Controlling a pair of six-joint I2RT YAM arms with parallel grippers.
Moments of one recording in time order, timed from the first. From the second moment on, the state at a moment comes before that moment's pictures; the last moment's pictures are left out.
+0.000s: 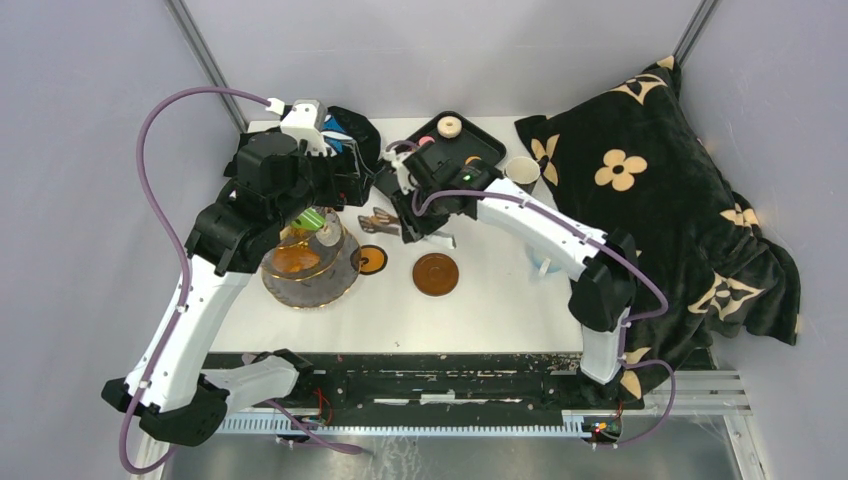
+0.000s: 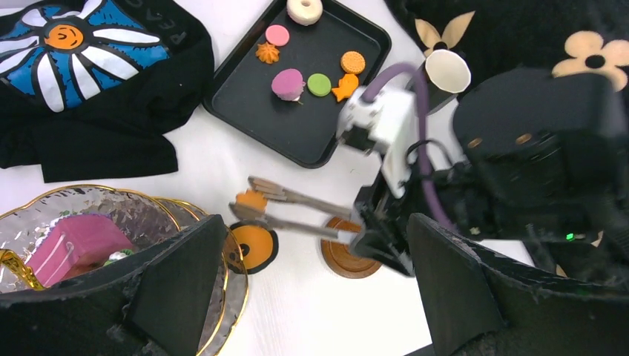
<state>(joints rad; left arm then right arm) -0.51 1.12 1.56 -0.83 -0.13 -0.27 0.82 1.88 1.83 -0.87 -0.12 0.20</state>
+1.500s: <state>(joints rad) -0.51 1.11 1.56 -0.83 -0.16 -0.27 0.94 2.13 1.89 -0.62 -0.23 0.23</state>
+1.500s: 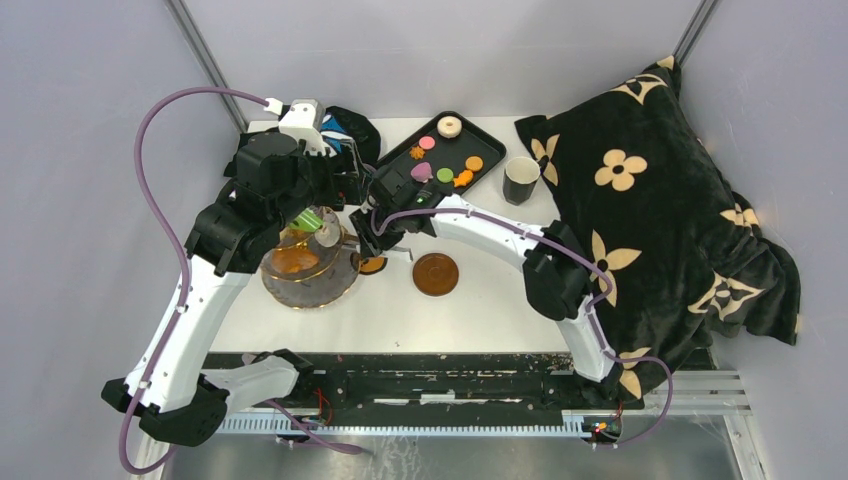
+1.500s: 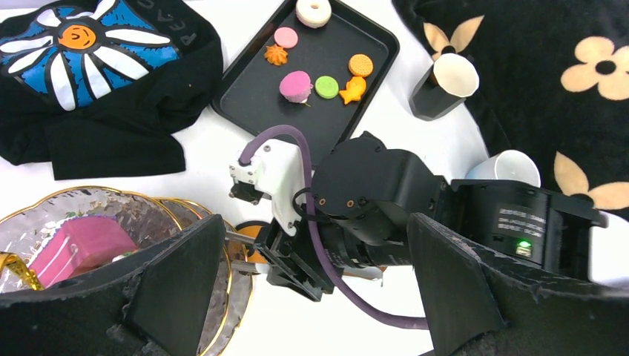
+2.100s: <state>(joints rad) -0.51 1.11 1.56 -0.83 -0.16 -0.27 0.96 2.24 1.95 -0.53 -0.27 0.26</state>
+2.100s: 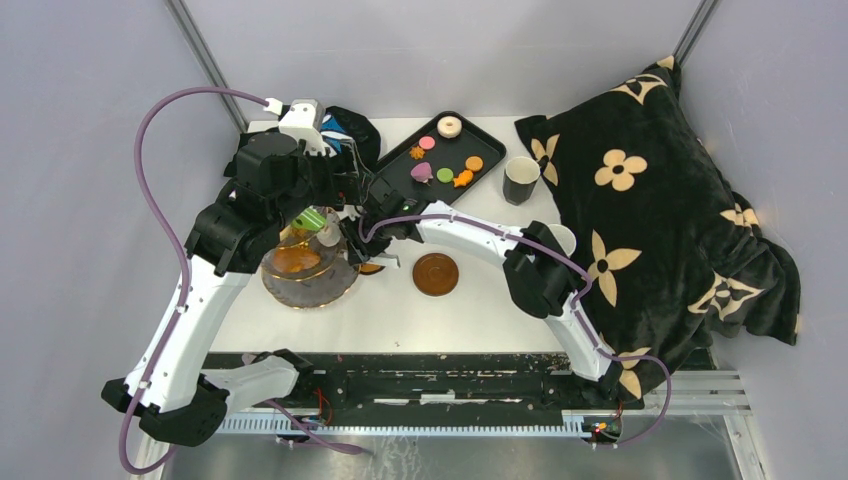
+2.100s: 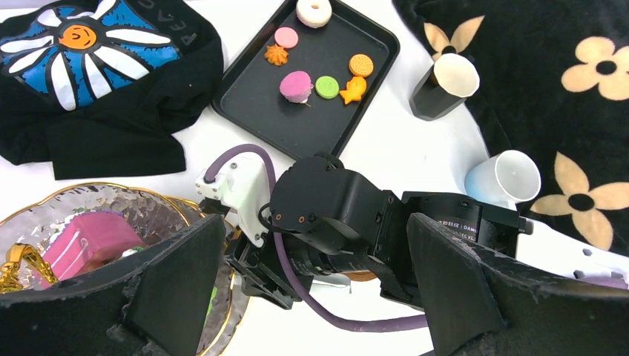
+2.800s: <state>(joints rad) -0.51 1.11 1.56 -0.83 -0.16 -0.27 0.96 2.24 1.95 -0.53 -0.27 0.27</state>
